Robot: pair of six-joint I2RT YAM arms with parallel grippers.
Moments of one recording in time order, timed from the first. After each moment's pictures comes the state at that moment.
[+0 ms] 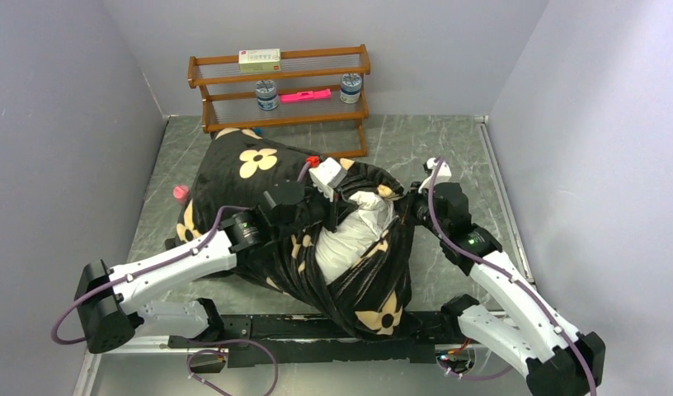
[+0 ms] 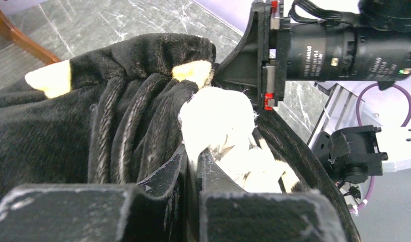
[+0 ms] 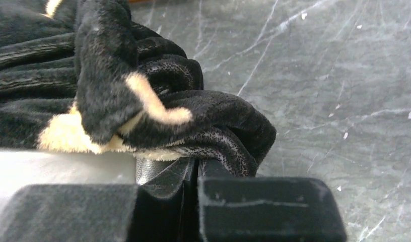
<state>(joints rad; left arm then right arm) -1.00 1.21 1.02 0.01 -0.03 -0.24 0.44 0.83 0.68 -0.27 0.02 0.40</state>
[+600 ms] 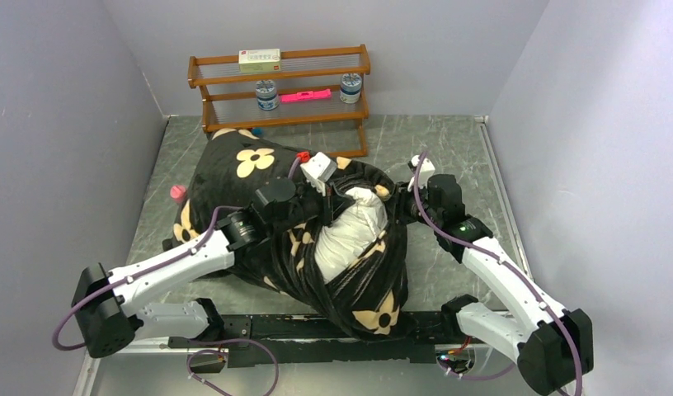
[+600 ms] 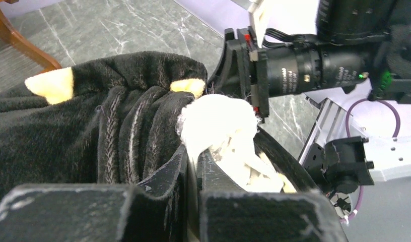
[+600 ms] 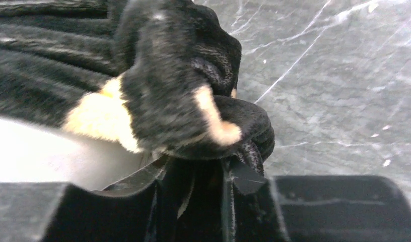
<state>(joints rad) -0.94 1.15 0.93 0.11 0.04 -0.29 0.39 0.98 0.68 -0.18 -0.27 0.32</state>
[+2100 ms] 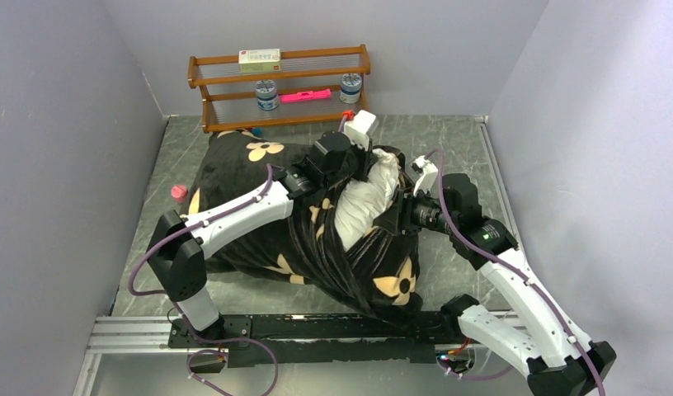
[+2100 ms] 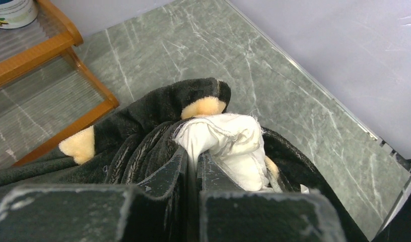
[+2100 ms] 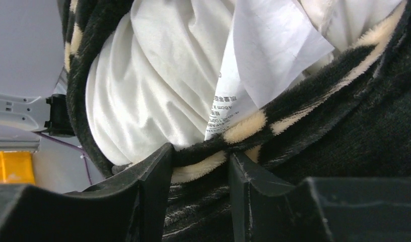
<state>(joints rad) -0.88 1.67 1.45 0.01 -0.12 -0.22 0.45 0.83 0.88 -0.55 -0.42 0.39</state>
